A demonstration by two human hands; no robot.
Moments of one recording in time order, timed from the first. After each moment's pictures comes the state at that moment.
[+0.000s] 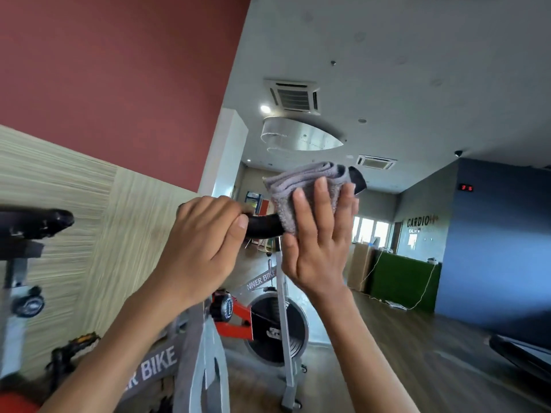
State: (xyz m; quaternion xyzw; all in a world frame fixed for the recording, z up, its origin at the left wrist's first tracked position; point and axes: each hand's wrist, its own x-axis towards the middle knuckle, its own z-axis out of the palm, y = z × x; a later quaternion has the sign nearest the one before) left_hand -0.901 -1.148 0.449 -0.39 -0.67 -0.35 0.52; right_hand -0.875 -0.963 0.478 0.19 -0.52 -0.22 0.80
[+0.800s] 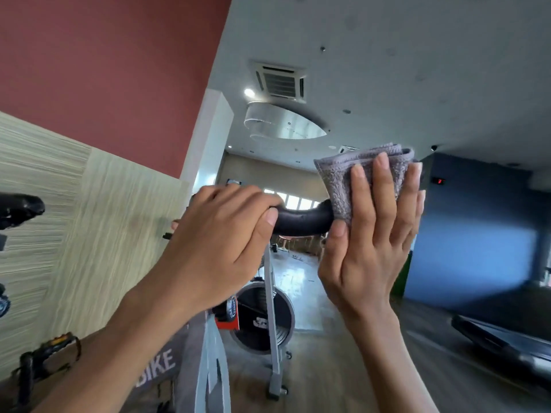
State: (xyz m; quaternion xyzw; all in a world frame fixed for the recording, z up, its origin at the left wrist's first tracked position) left_hand -0.918 -1.162 0.454 -0.45 -0.63 -0.32 0.54; right_hand -0.849 -0.986 0.469 0.07 -0.56 -0.20 0.80
